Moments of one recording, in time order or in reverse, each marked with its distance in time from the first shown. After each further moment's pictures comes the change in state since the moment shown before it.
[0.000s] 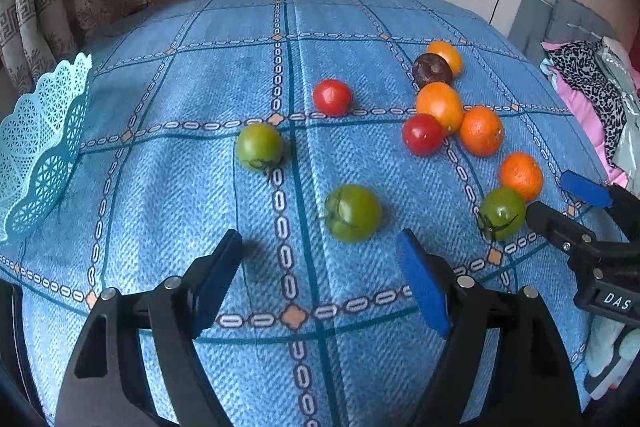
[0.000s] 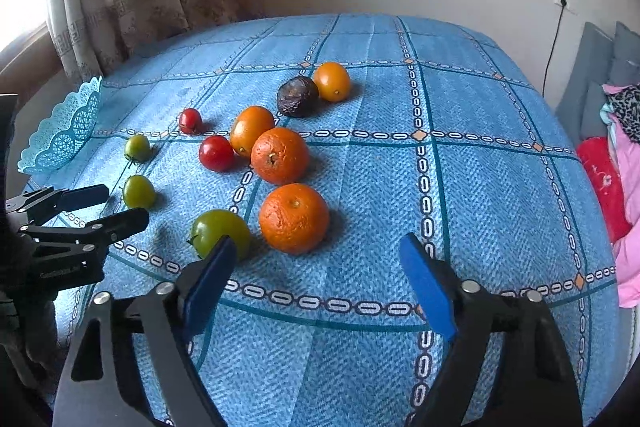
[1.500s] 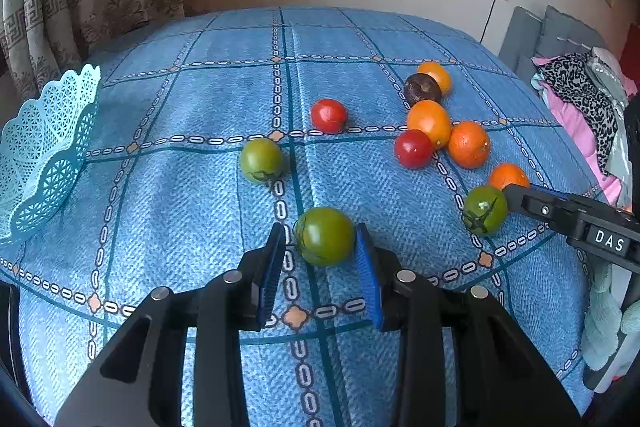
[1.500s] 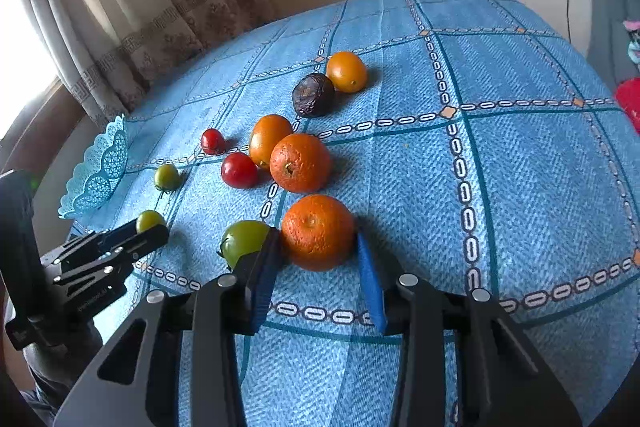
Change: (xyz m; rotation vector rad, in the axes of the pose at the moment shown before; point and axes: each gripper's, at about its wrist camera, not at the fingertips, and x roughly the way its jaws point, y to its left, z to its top) left arm -0.026 0.013 -0.017 -0.014 -0.094 -0.022; right arm 0.016 -0.014 0.005 0.164 0.028 0.191
